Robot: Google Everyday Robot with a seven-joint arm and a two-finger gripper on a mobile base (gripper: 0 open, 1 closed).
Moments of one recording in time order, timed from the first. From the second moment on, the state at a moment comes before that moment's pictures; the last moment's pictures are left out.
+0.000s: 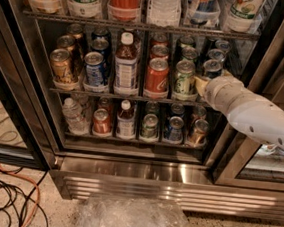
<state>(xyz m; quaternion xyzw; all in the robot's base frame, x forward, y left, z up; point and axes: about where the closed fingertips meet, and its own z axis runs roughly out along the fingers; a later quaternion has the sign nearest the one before) 0.700 -0.201 0.845 -0.15 0.78 0.00 0.61</state>
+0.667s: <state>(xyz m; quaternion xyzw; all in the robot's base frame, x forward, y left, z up) 0.704 -0.203 0.845 -0.14 0.78 -0.01 0.61</state>
